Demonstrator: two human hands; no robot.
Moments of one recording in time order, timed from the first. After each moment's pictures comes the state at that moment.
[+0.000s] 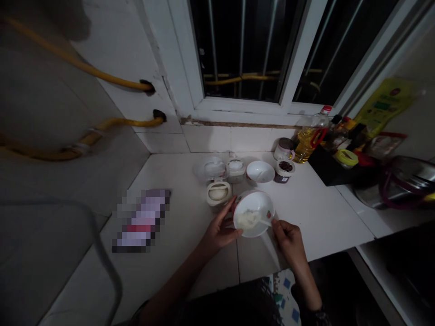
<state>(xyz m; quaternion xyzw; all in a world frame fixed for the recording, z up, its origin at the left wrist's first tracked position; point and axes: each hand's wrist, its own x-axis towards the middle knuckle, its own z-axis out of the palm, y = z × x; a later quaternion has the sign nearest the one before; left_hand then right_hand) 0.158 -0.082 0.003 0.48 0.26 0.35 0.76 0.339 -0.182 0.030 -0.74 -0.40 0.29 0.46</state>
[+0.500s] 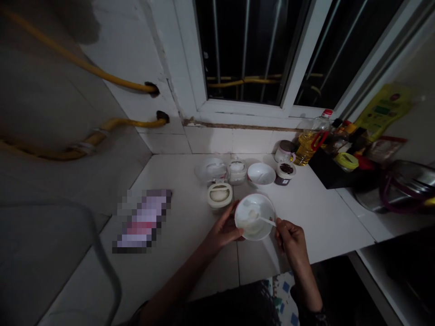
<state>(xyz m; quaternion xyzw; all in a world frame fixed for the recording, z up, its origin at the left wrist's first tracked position) 0.167 -0.078 -0.019 0.41 0.28 0.32 0.80 0.340 -0.180 0.039 -0.70 -0.35 0.33 0.53</state>
